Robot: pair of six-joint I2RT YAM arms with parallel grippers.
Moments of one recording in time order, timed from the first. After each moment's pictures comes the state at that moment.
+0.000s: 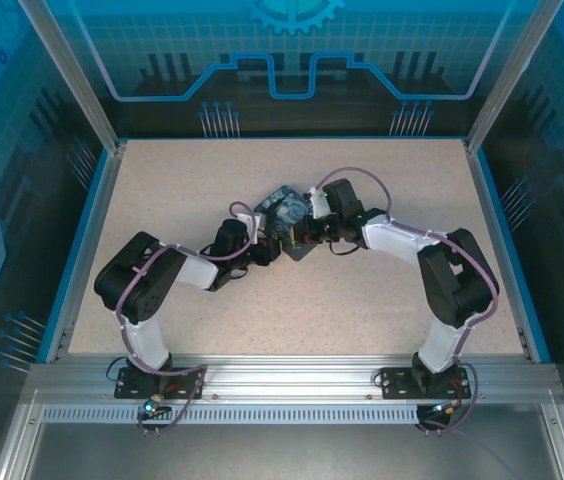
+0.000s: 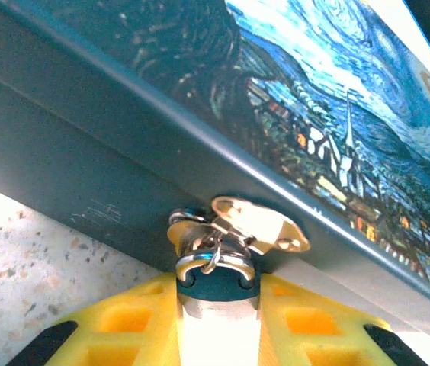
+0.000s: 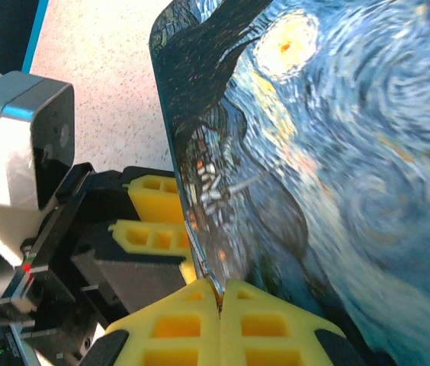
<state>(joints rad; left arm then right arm) -0.46 1.80 0.65 0.61 0.28 -0.53 0.49 1.74 1.09 -0.17 -0.49 0.42</state>
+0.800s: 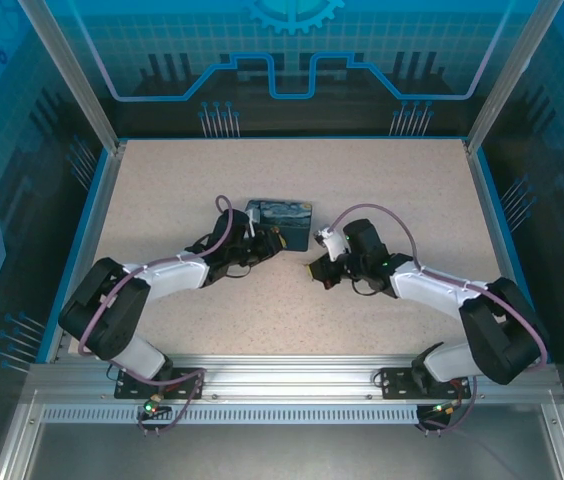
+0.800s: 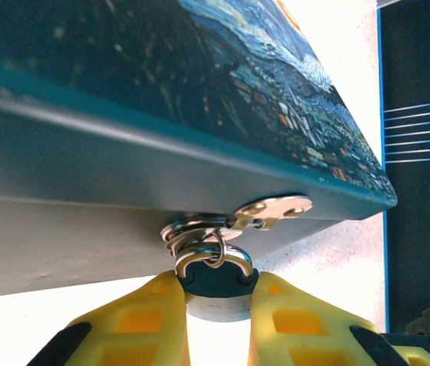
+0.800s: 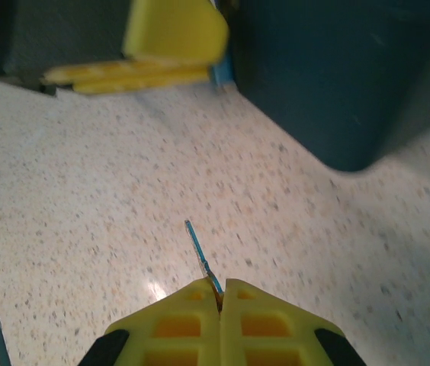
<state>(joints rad) -0.52 1.55 0.73 0.20 0.31 -0.96 0.56 1.40 0.65 0.01 -0.44 0.13</state>
